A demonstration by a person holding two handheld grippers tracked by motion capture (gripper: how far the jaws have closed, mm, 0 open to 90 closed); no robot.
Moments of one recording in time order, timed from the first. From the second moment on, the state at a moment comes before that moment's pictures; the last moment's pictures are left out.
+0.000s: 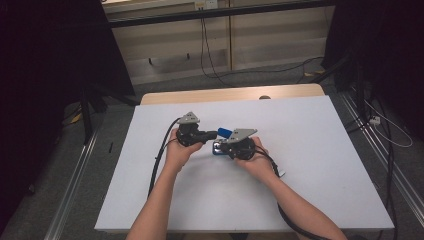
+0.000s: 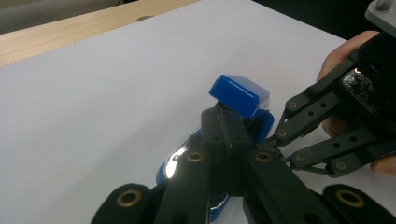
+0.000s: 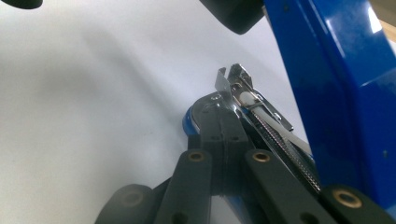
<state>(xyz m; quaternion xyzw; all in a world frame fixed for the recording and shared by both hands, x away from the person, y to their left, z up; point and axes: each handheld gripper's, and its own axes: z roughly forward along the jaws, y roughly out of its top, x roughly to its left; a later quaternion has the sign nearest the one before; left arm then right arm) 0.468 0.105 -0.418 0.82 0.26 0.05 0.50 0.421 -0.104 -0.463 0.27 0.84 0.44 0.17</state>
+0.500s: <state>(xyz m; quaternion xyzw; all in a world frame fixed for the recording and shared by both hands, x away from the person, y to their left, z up) 0.468 0.104 -0.415 0.83 0.26 0.05 0.49 0.418 -0.100 -0.459 0.29 0.82 0.46 0.20</state>
